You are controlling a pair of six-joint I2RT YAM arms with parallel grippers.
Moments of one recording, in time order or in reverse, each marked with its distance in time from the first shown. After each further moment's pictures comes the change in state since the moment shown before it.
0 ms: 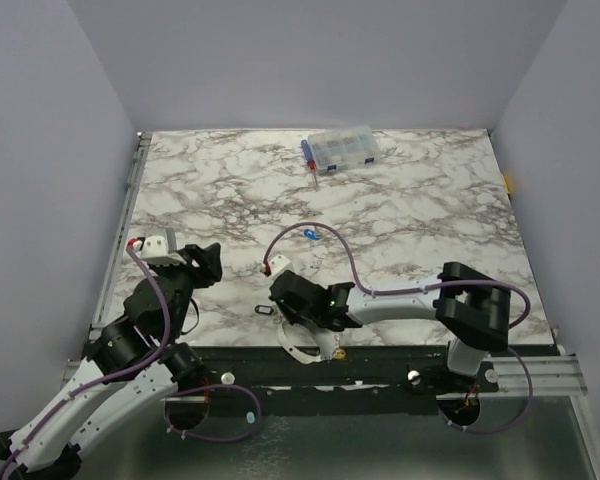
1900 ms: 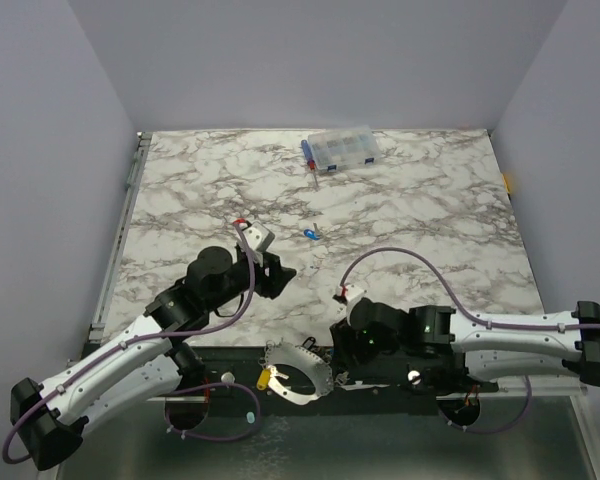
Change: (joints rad) left arm 0.001 0.372 -0.076 0.352 0.787 0.189; right arm 0.045 -0.772 -0.427 -0.423 -0.246 0.347
